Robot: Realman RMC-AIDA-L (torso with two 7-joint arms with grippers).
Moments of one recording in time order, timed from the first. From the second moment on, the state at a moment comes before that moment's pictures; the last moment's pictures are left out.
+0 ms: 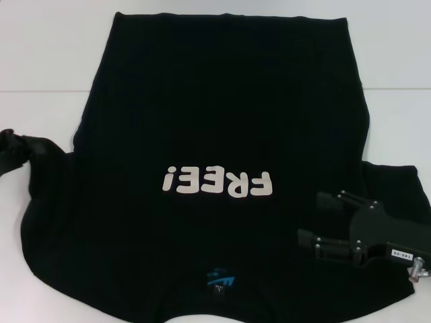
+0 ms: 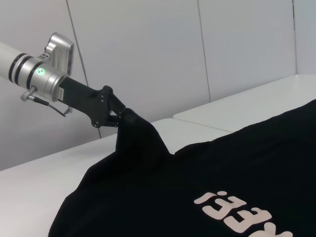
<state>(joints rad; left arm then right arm) -0.54 -1.90 0.49 0.65 2.23 1.27 -2.52 0.47 2.10 -0.53 -0.44 -2.02 -1.50 1.04</state>
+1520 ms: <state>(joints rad) -0.49 -2.00 0.47 0.51 1.99 1.36 -2.21 0.46 2.09 -0.52 -0.42 -1.99 -1.50 1.03</state>
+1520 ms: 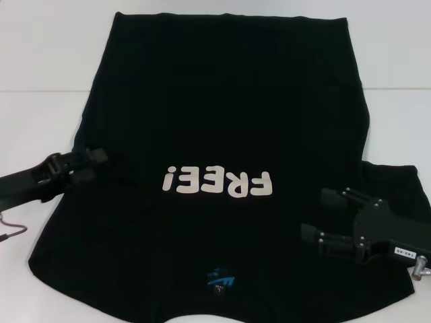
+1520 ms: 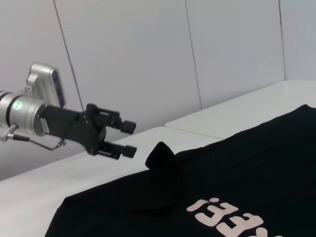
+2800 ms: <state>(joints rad) -0.48 -2.07 0.47 0.54 1.82 1.59 -1.58 0.45 2.09 -0.49 -0.40 -1.99 -1.50 1.03</state>
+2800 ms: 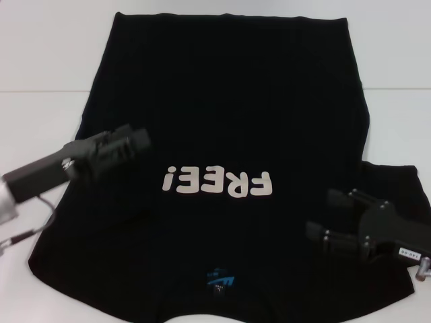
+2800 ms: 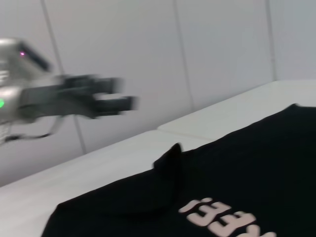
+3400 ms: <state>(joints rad) -0.29 -2.15 0.58 0.69 1.95 1.74 -0.99 0.39 2.05 -0.43 -0.91 -2.15 -1.62 1.94</state>
